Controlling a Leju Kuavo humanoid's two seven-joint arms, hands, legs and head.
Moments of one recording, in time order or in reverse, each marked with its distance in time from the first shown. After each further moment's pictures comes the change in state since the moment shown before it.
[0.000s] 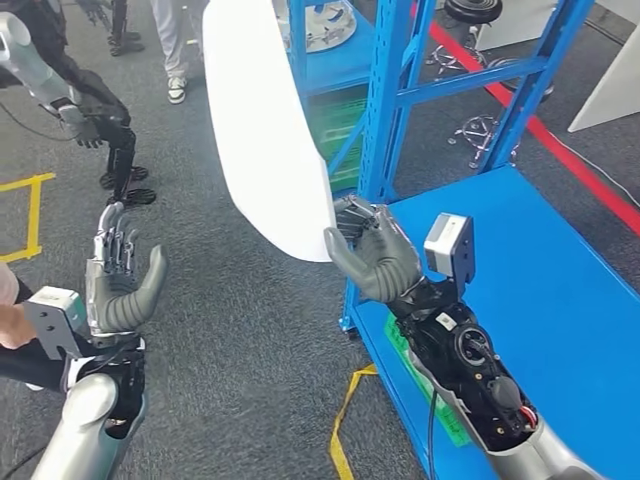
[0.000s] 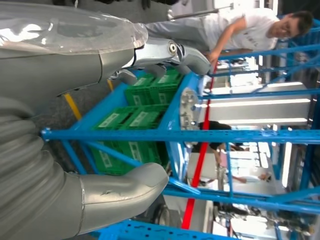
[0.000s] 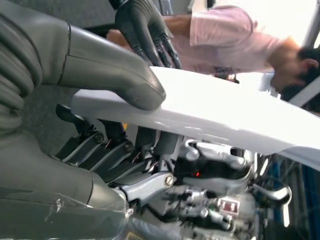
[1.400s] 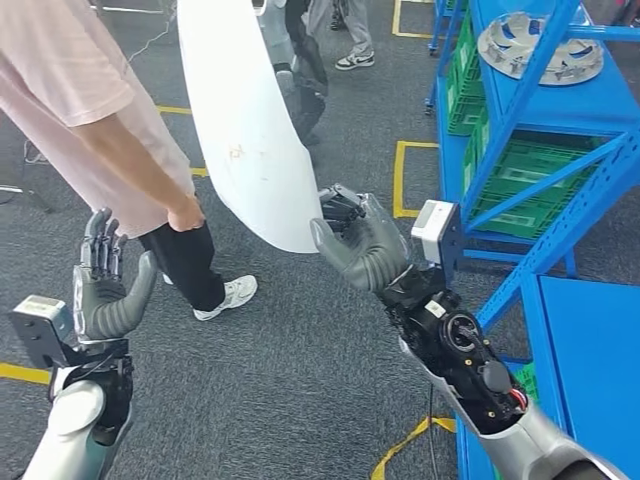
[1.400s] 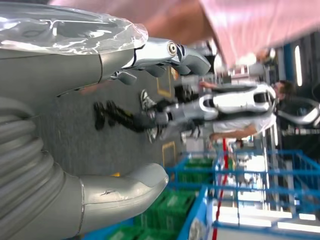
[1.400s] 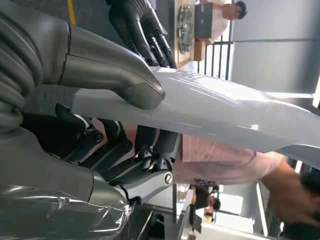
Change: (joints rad) left arm -0.011 0.018 -0.003 0.013 -0.002 -0.021 -0.016; right arm -0.041 -0.005 0.017 0.009 -0.011 -0.002 0.002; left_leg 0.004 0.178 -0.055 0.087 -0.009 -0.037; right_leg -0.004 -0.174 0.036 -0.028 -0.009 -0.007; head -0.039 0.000
